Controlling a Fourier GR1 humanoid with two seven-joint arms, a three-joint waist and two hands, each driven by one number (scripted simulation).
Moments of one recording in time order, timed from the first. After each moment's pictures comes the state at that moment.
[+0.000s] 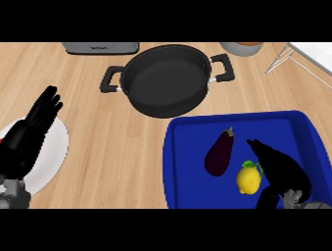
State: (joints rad) left arm -0.06 0.23 0.06 -1.71 0.06 -0.07 0.20; right arm -0.03 -0.32 0.32 -1.71 0.71 0.51 0.75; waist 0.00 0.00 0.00
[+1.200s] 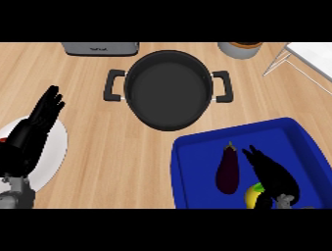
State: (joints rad) left arm -0.08 0.18 0.10 -1.68 0.00 -0.10 0.18; right arm 0.02 -0.25 0.26 -1.48 0.83 0.42 0.49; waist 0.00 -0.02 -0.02
